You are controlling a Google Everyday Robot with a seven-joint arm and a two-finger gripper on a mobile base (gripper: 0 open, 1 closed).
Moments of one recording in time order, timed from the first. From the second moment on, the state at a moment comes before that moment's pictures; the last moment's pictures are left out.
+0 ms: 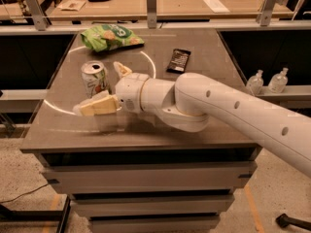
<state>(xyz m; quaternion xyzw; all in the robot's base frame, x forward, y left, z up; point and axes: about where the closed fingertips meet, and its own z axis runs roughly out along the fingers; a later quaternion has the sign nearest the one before) 0.567 0.150 0.882 -0.43 0.61 0.35 0.57</state>
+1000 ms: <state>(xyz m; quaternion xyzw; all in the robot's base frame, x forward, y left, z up) 0.566 0.153 0.882 -0.45 0.60 0.34 0.57</state>
